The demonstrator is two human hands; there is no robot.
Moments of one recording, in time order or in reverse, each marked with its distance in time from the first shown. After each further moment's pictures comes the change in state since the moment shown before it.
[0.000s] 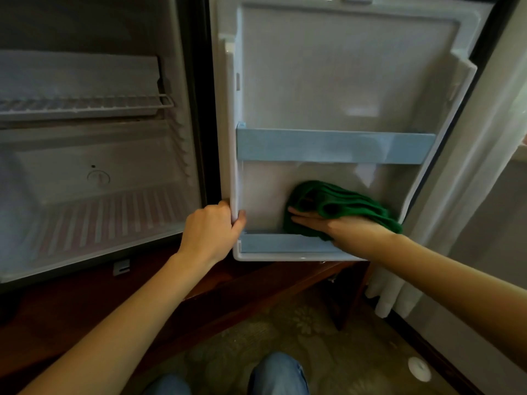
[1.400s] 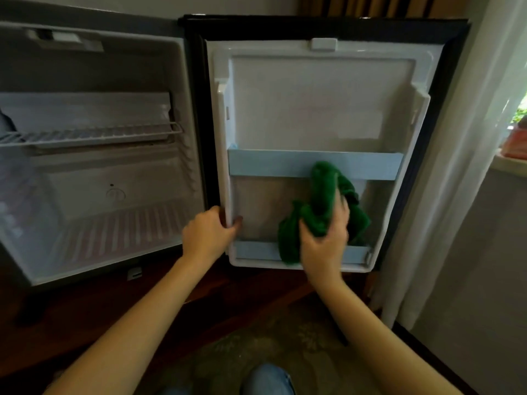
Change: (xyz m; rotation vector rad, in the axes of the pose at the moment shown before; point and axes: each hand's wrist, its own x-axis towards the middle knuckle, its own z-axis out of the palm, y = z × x) left_hand -0.005 0.002 -0.003 -0.175 0.008 -0.232; right_hand 0.009 -0.096 -0.030 1.059 1.105 0.753
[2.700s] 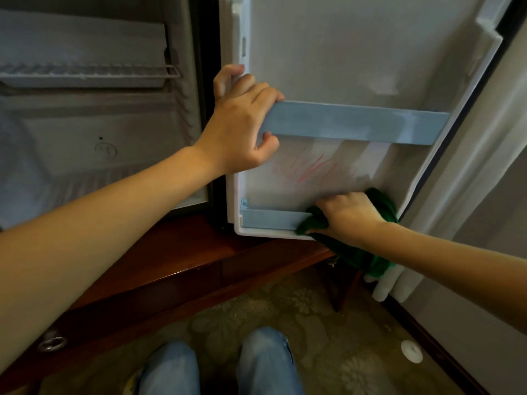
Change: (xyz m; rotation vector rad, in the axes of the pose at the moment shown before) left_hand 0.065 0.060 -0.053 0.144 0.442 0.890; right_hand 0.060 0.054 -0.029 -1.319 -1.109 -0.407
